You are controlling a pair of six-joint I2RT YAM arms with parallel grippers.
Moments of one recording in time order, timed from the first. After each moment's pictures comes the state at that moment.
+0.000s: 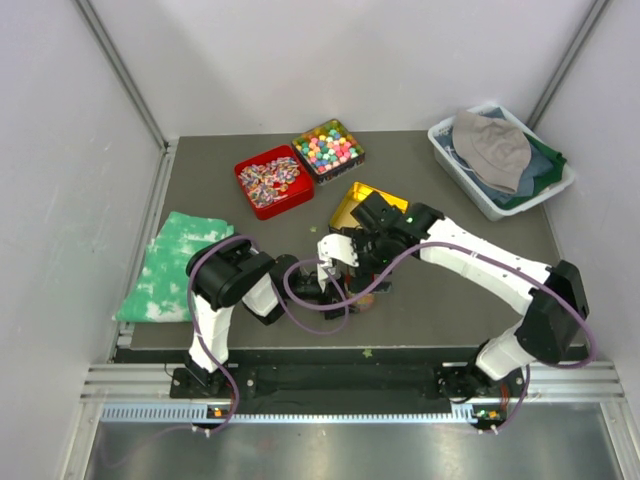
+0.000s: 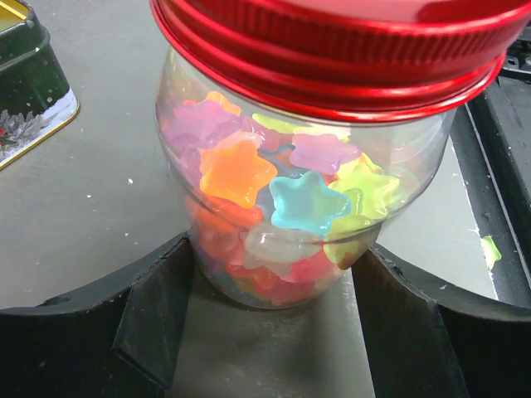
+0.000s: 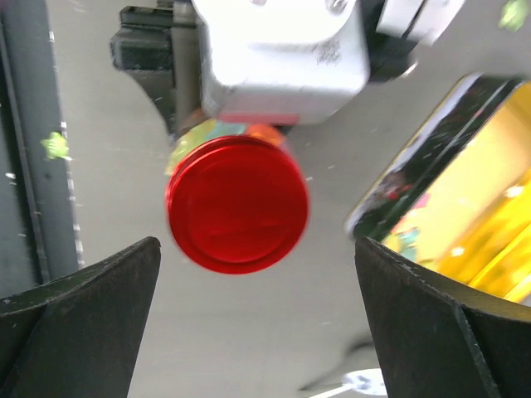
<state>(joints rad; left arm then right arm) -0.68 2.03 0.44 1.39 0.84 0.01 0.83 1.50 1.29 -0.95 -0.23 -0.82</state>
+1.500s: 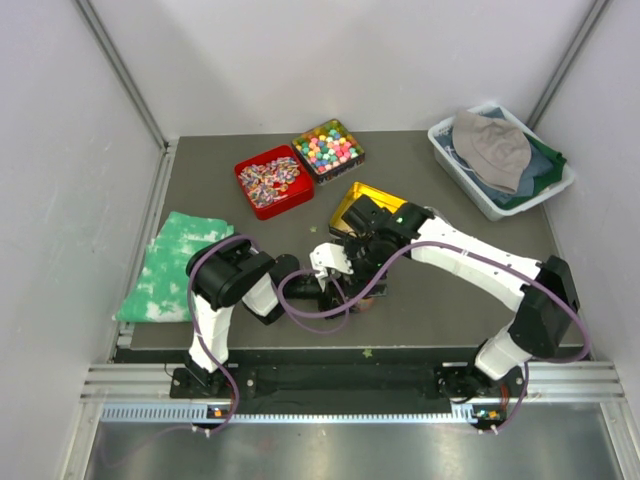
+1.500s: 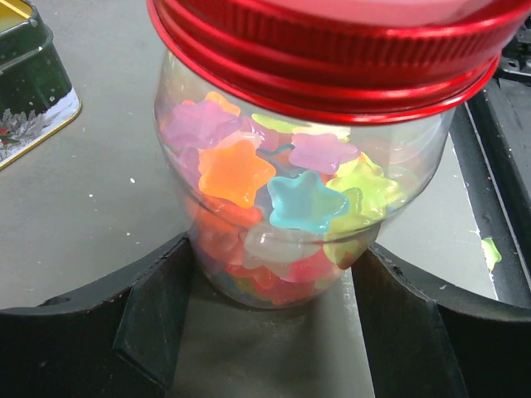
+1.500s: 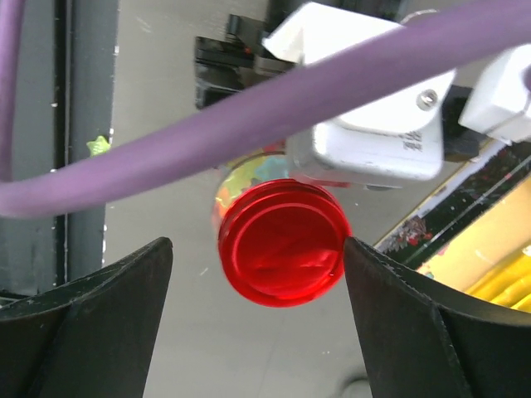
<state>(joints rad) -0.68 2.03 0.45 1.39 0.84 0.00 0.88 1.56 1.37 -1.03 -0.32 -0.91</state>
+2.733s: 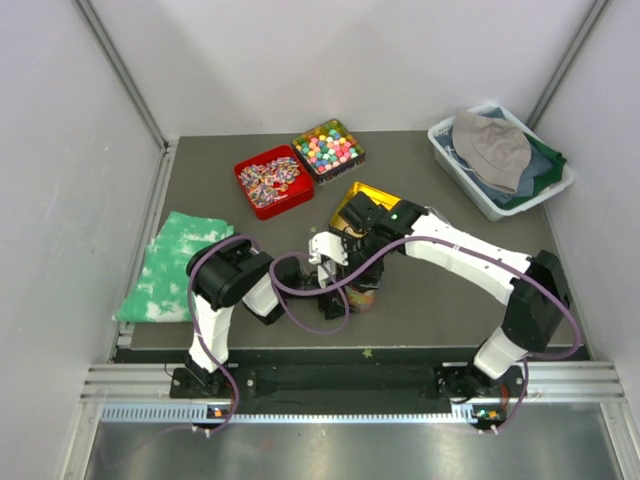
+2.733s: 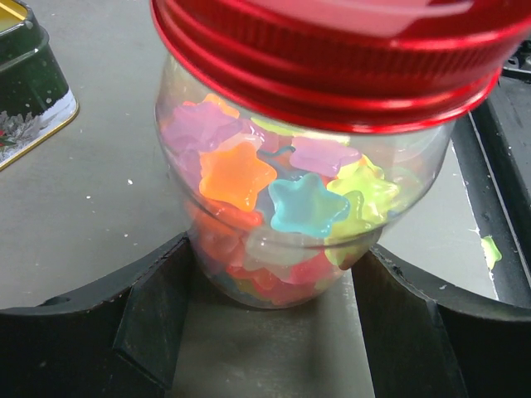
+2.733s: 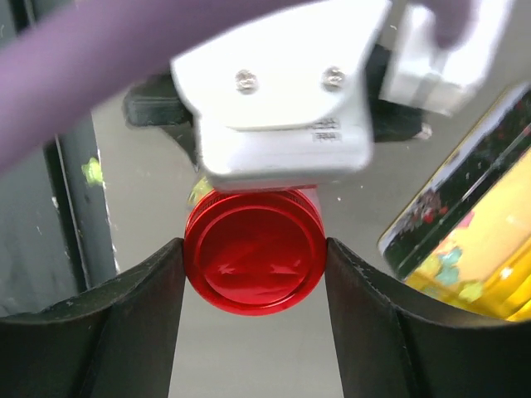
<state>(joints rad) -0.68 2.03 0.45 1.39 0.85 0.01 0.86 1.61 1.39 -1.00 -0.27 -0.76</state>
